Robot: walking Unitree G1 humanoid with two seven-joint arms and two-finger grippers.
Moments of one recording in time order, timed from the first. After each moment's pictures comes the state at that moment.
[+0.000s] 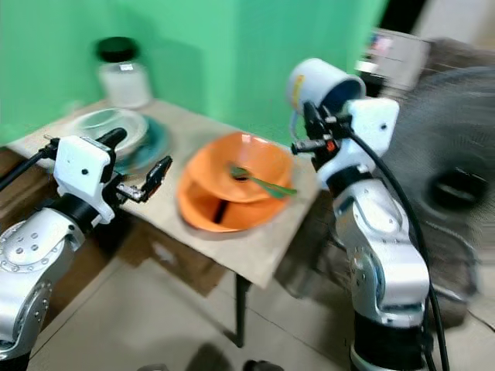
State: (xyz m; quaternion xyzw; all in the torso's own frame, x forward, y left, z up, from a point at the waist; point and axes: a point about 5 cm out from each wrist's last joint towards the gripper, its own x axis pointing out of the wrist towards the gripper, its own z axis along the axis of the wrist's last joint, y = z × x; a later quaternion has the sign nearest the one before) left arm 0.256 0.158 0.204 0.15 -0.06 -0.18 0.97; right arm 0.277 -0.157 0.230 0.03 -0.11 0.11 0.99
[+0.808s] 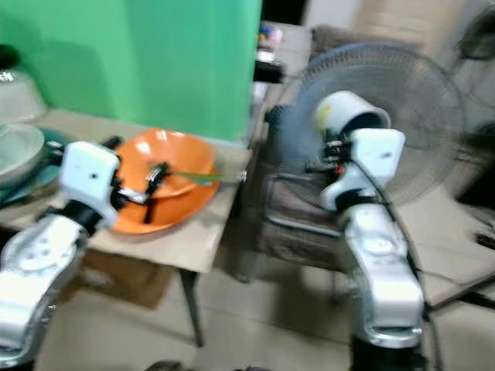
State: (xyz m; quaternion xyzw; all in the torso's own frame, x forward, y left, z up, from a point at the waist) left arm 0.255 0.159 0.199 0.17 -0.04 -0.13 0.98; right arm 0.272 -0.159 0.204 0.02 -0.07 0.03 1.00
